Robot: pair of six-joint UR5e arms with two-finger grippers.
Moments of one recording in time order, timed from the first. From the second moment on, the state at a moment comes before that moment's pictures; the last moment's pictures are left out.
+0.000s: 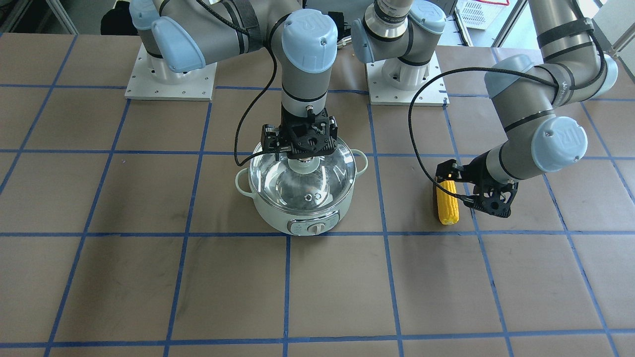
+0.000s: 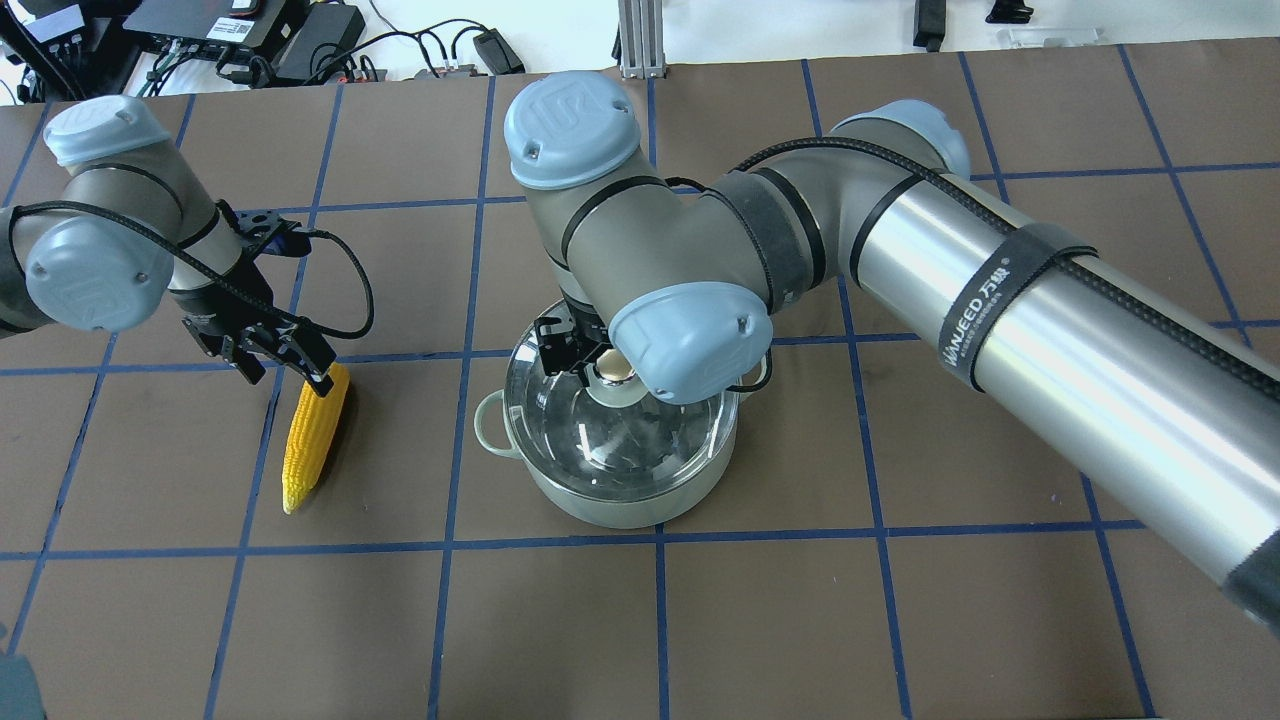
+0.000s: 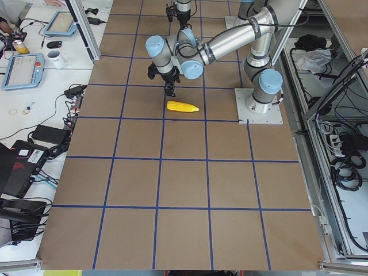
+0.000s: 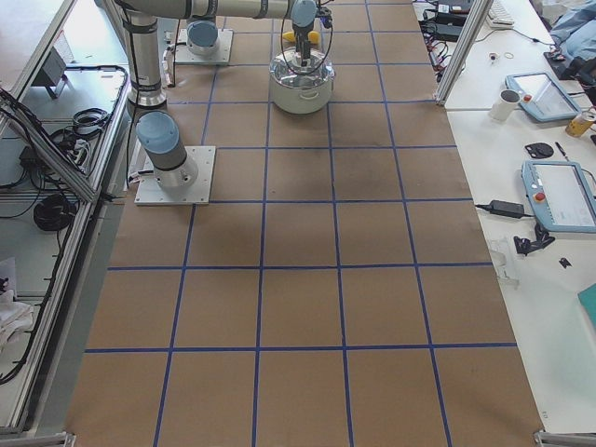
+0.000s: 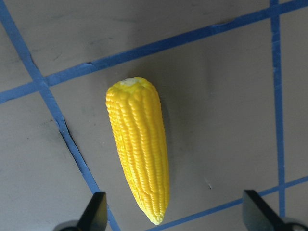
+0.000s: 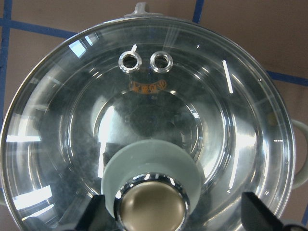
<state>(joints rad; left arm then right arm) -1.26 -1.80 -1.85 -1.36 1.61 0.58 2.07 -1.29 1.61 -1.84 -1.59 0.30</state>
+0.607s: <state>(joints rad) -1.26 -1.91 -1.88 -1.26 1.64 0.57 2.07 -1.28 1.62 -1.94 -1.59 0.30</state>
